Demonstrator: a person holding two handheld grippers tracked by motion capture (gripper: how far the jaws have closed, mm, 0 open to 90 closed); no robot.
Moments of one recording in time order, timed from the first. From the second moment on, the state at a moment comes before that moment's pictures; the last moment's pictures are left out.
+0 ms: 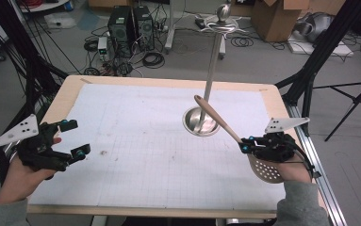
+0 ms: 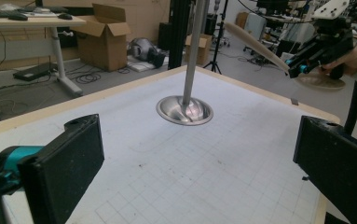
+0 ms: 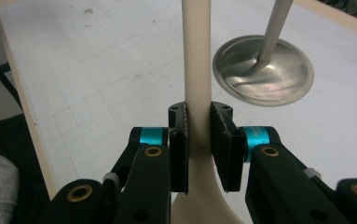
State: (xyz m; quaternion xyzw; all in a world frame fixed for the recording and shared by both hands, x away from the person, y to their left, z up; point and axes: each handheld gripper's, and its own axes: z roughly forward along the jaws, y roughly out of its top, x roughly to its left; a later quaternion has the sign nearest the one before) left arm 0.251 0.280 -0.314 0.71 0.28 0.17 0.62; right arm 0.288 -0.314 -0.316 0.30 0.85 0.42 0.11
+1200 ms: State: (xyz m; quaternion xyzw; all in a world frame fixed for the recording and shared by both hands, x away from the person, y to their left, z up) left arm 0.248 0.287 -0.313 0.70 0.29 0.16 0.63; right arm 0.298 -0.358 -0.288 0.27 0.83 0.47 0.11
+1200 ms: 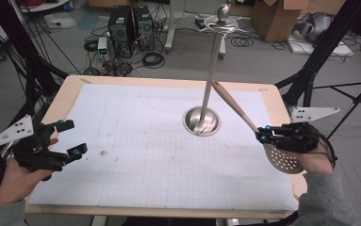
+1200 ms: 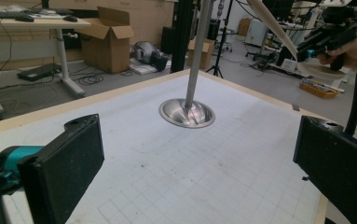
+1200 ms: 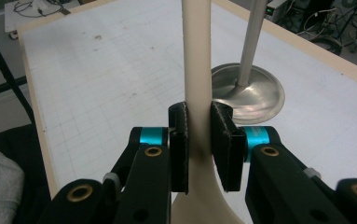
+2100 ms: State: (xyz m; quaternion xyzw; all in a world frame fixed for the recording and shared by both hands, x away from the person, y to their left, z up) left arm 0.239 0.301 -0.318 0.69 0.30 0.18 0.63; right arm 0.318 -0.378 -0.266 0.27 0.80 0.52 0.11
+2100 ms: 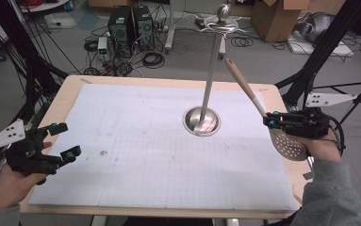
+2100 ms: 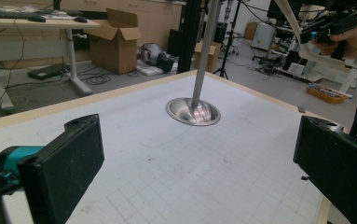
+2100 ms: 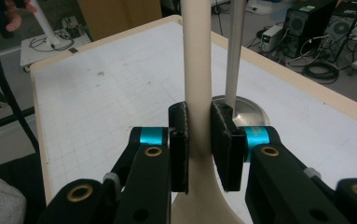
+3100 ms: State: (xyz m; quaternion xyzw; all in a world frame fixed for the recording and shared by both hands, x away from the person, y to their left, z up) left arm 0.236 0.300 -0.324 0.70 0.31 0.17 0.62; right arm 0.325 -0.392 -0.231 0.28 0.79 0.53 0.13
